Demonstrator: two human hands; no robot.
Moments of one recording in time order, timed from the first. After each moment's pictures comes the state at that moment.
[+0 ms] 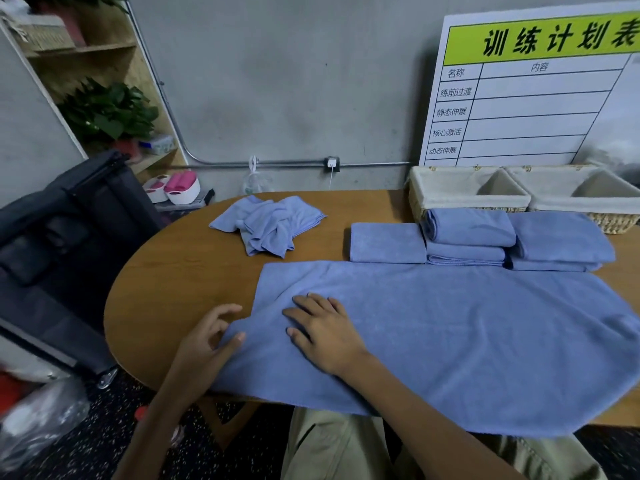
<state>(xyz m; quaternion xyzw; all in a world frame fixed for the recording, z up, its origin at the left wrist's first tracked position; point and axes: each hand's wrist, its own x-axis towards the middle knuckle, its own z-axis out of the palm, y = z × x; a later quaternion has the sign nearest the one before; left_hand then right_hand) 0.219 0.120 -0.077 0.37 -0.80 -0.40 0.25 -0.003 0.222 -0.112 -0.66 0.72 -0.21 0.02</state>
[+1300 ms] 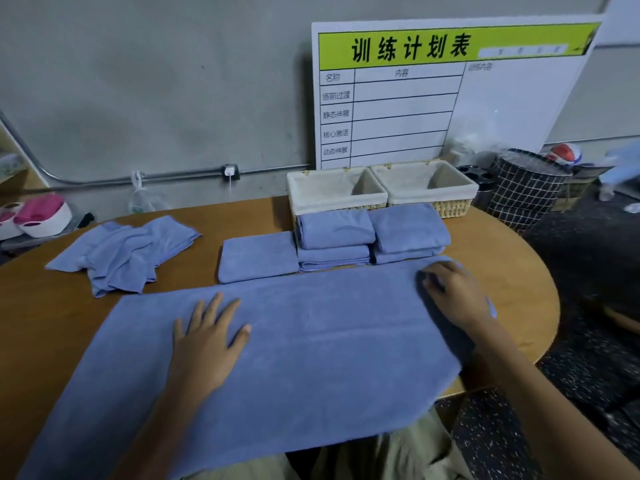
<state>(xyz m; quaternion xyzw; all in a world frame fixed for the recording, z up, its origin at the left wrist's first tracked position) 0.004 0.168 -0.125 0.34 -0.94 -0.06 0.09 -0.328 0.493 -0.106 -0.32 0.91 -0.23 -0.11</state>
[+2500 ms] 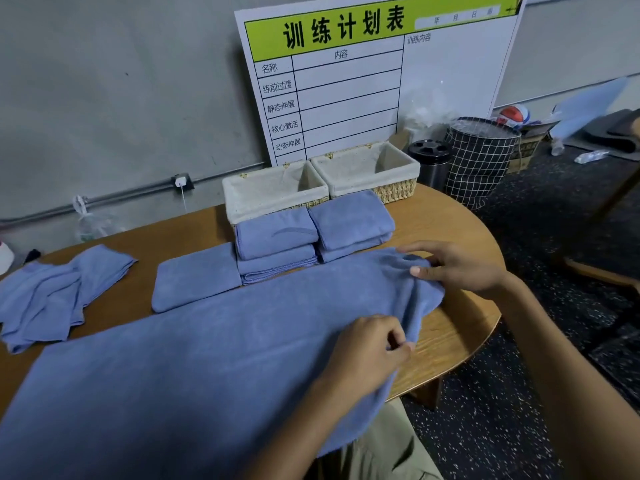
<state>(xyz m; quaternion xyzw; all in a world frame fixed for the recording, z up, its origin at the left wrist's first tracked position) -0.162 0.418 -0.079 0.04 -0.93 -0.37 0.07 -0.354 0.570 -0.043 -0.37 0.77 -0.46 0.24</state>
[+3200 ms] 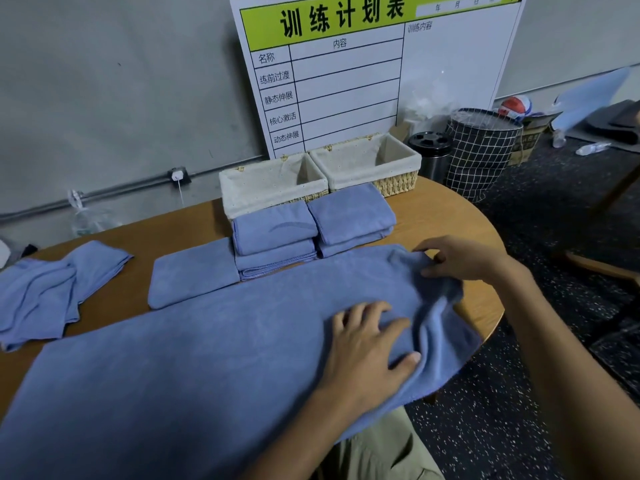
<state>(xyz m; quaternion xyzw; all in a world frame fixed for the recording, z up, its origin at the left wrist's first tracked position) -0.151 0.415 -0.101 -0.02 -0.98 -0.13 0.15 -0.380 0.561 -0.044 -0.31 0.90 -0.20 0.21</state>
